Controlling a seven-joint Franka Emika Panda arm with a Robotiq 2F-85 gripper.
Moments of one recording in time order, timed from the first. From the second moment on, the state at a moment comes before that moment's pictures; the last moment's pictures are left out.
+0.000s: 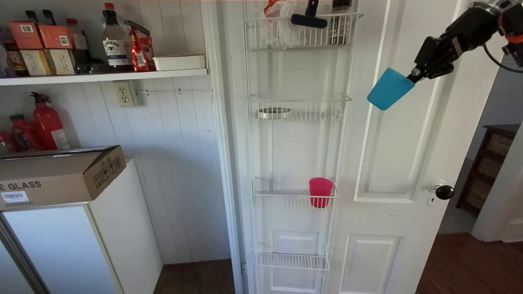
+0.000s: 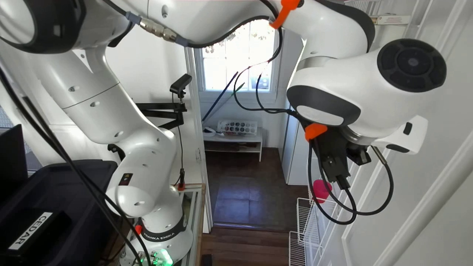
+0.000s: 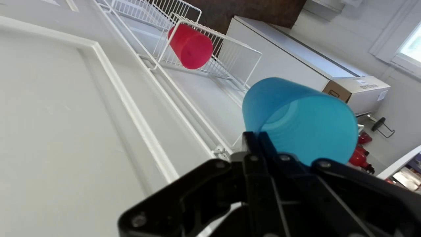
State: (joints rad) arm -0.02 -0.34 -0.17 -2.38 0.74 2.16 -0.71
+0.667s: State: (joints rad) arm 0.02 -0.28 -0.15 -2.26 0.87 2.12 -0.73
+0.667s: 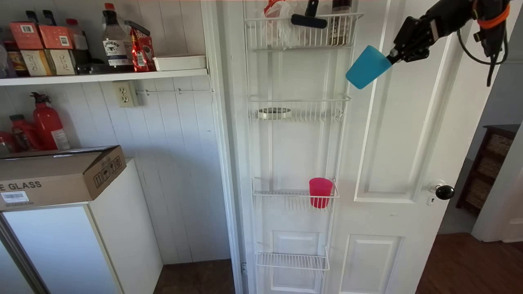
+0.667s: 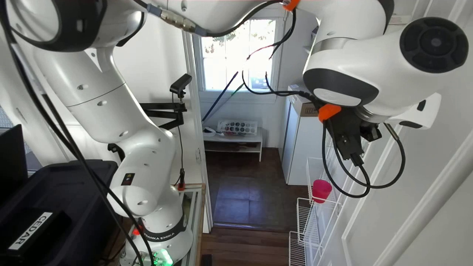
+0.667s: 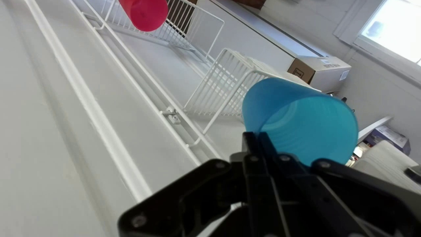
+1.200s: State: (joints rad) arm 0.02 -0.15 -0.12 -2.15 0.90 2.12 -0.68
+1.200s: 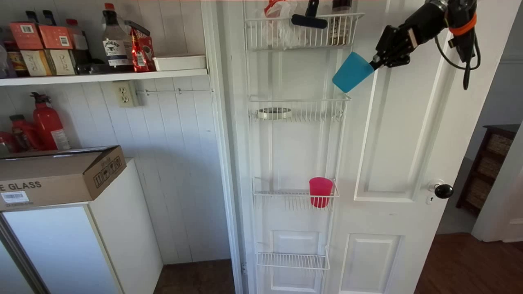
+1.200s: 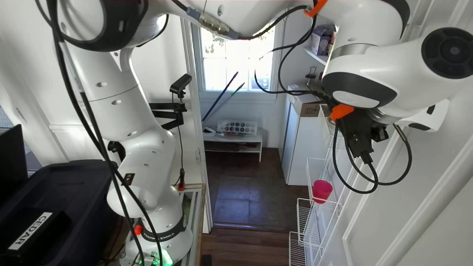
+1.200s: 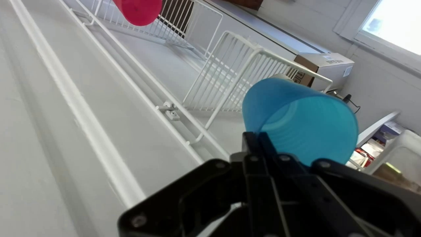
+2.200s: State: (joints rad) arm 0.02 -0.08 -0.02 -2.06 0.63 2.16 -0.36
